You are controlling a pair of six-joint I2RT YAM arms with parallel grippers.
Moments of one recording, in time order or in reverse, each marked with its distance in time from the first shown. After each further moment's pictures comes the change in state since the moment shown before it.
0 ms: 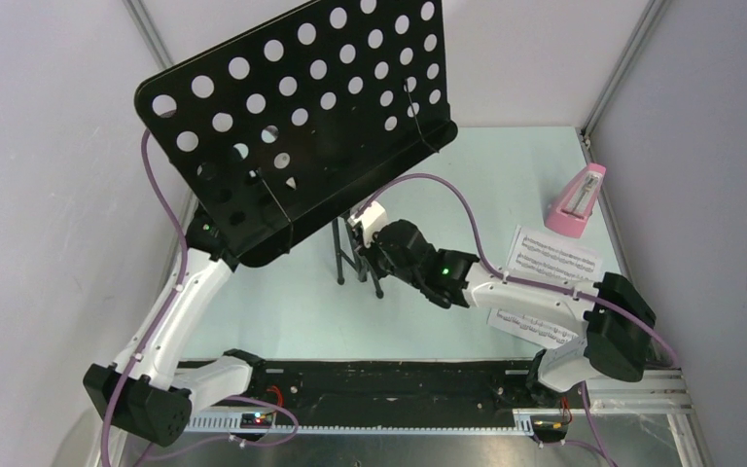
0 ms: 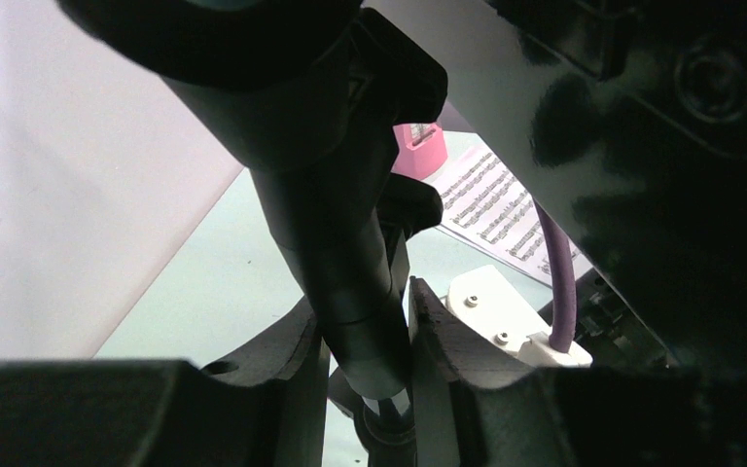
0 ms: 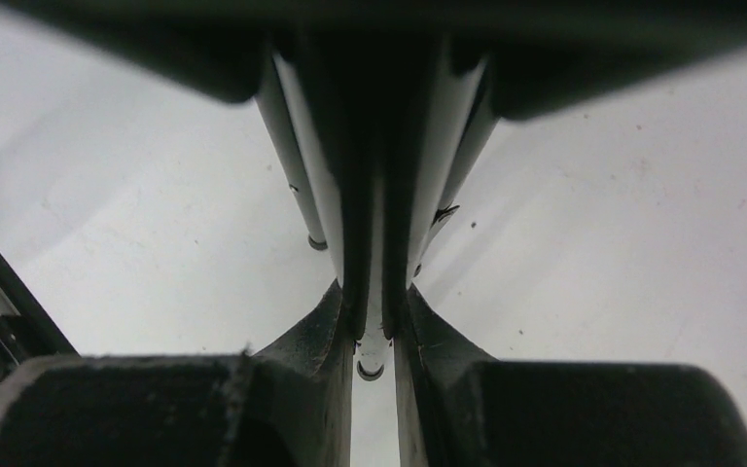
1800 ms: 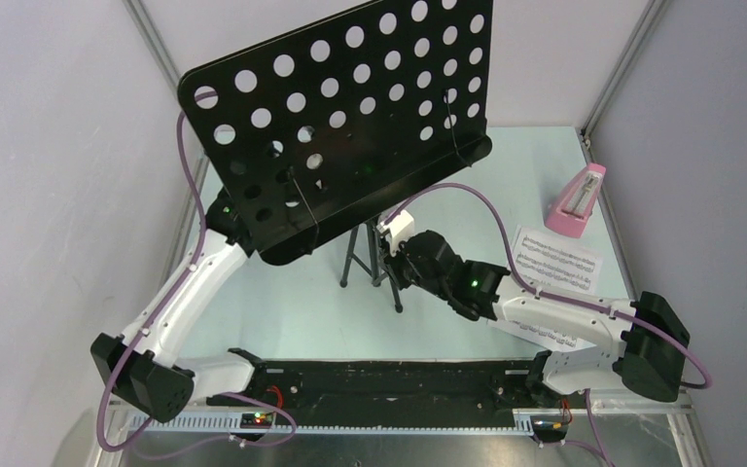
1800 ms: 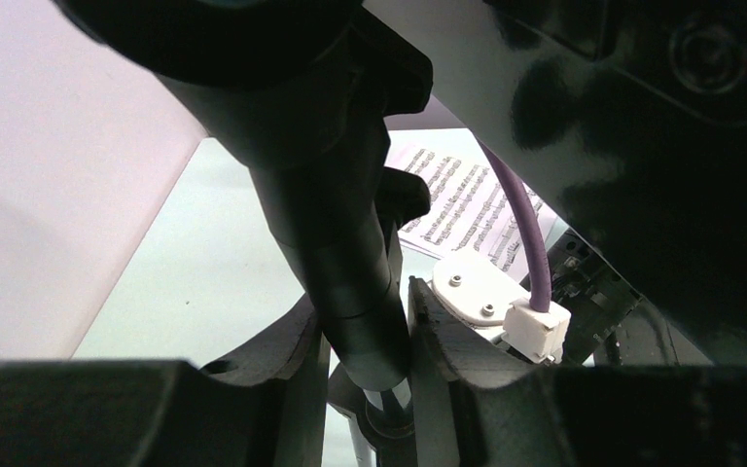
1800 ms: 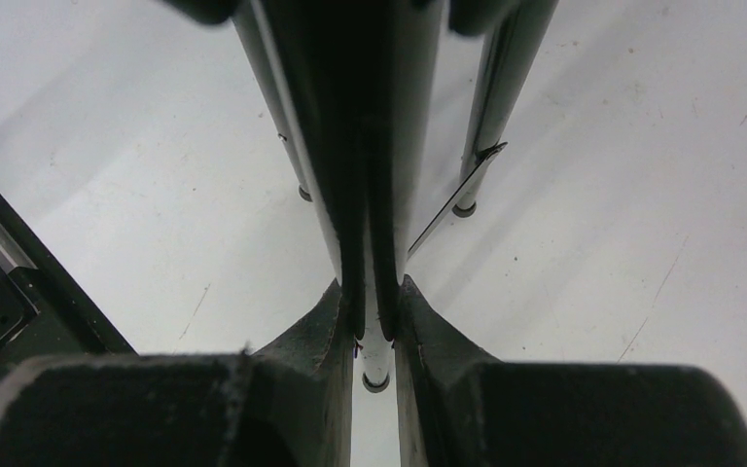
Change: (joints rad) left arm -0.128 0.125 0.136 -0.094 0.055 0.077; right arm -0.018 -0.192 -0.155 -0.083 -0.015 0.071
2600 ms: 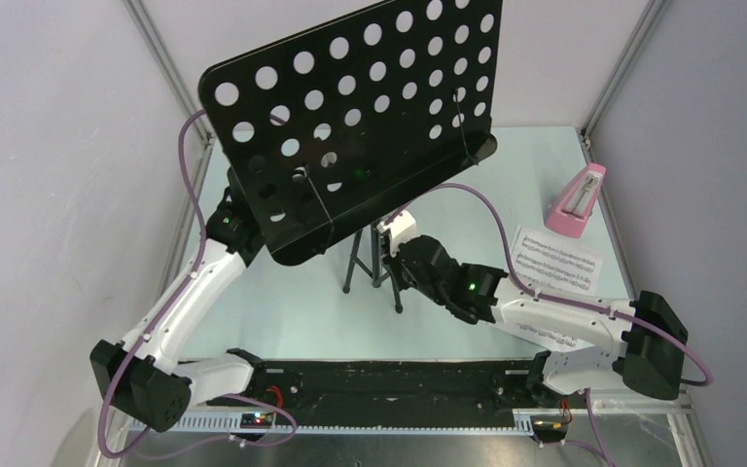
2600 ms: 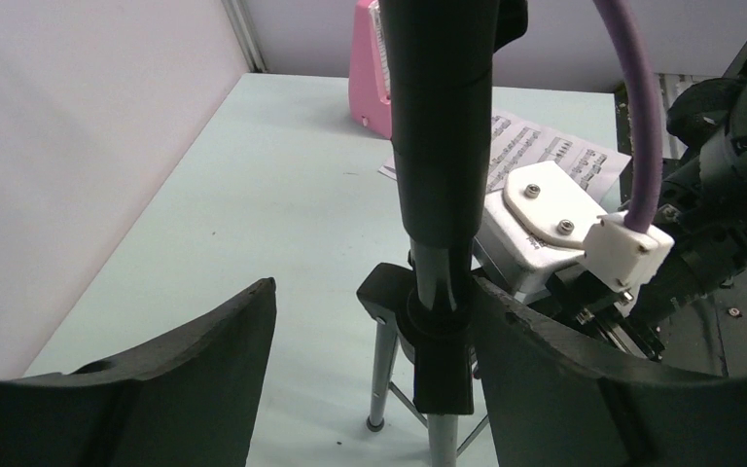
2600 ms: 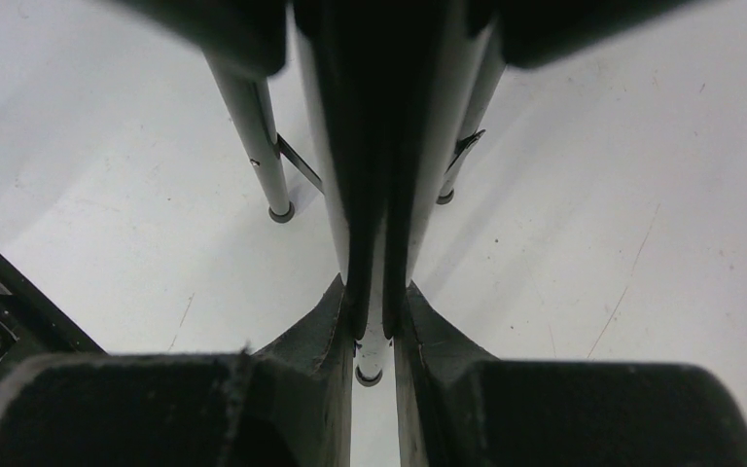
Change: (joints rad) left arm 0.025 -0.043 -0.119 0.003 -0.105 0.026; right arm 0.037 0.000 0.009 -0.034 0.110 0.051
